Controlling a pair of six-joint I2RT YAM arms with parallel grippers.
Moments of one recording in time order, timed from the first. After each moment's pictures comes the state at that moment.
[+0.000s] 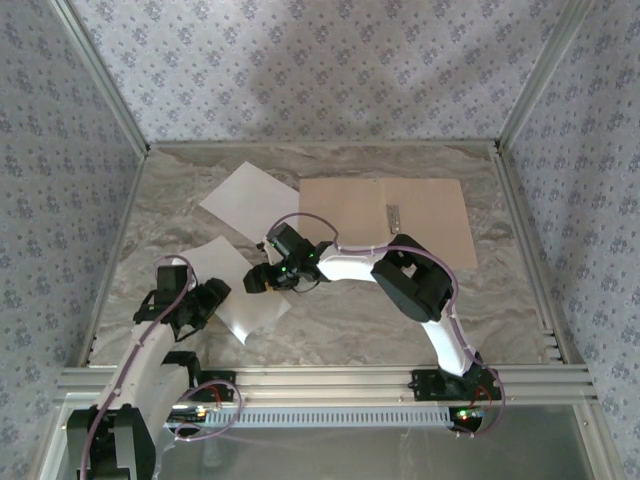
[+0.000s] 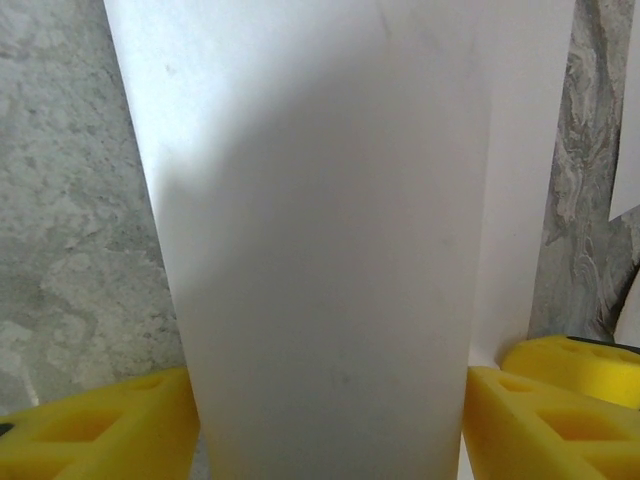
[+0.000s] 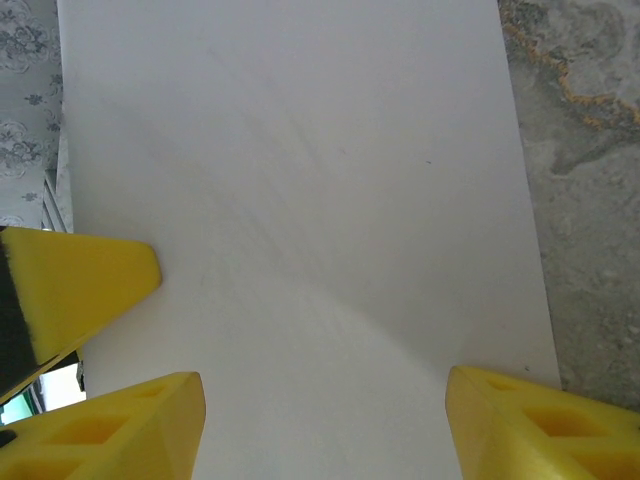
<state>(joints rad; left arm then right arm) 0.00 0.79 0.31 -0.54 0.28 -0.87 0.96 2.12 1.35 -0.05 -0.51 0.70</state>
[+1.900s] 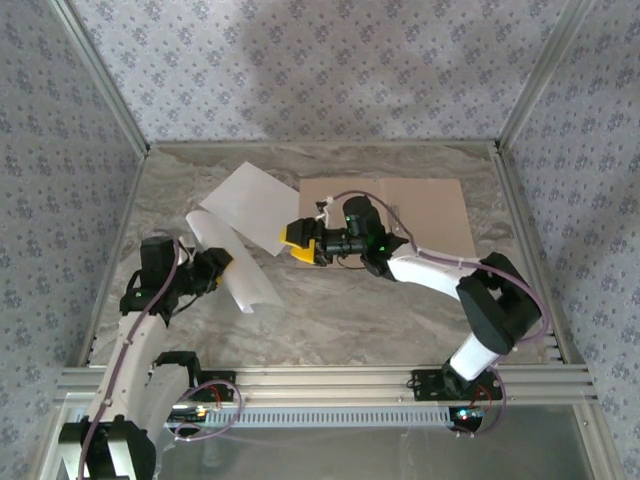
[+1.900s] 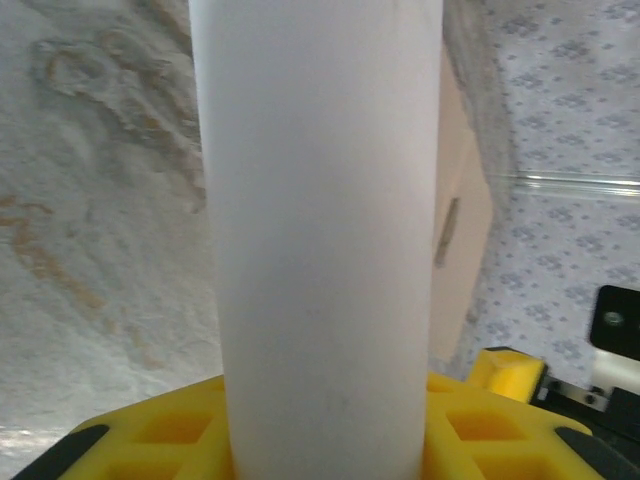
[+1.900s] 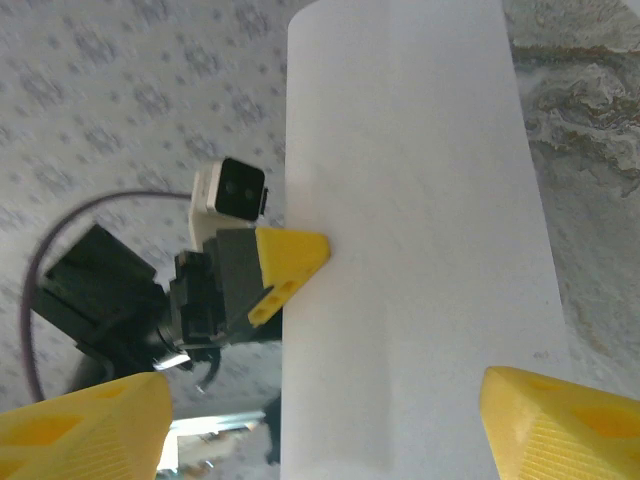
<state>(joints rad) 0.00 0.78 0.56 -0.50 0.59 -0.97 0.71 1.59 0.91 0.41 -0.72 1.22</state>
